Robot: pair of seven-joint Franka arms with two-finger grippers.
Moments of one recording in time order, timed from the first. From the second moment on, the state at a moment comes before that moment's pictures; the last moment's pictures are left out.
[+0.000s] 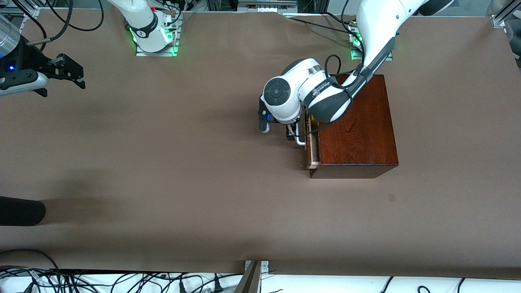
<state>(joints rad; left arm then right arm) -0.23 0.68 -0.60 -1.51 0.38 1.75 0.65 0.16 -0.06 -0.08 -1.63 -0.02 1.58 -0.19</state>
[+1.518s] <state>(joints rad) -0.11 0.36 -0.60 -1.30 0.30 1.37 0.18 0.16 -0.06 -0.07 -1.63 -0.02 1.56 -0.18</state>
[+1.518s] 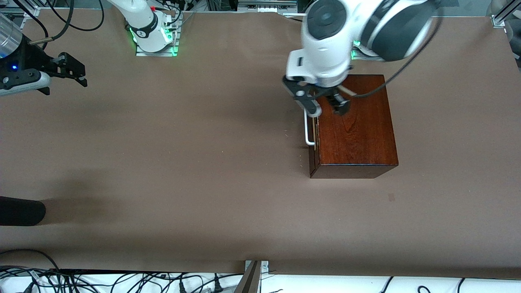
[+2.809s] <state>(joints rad) -0.05 -0.03 -0.04 -1.69 -0.02 1.63 0.02 0.16 -0.06 -0.07 -1.63 -0.01 1.57 -0.18</state>
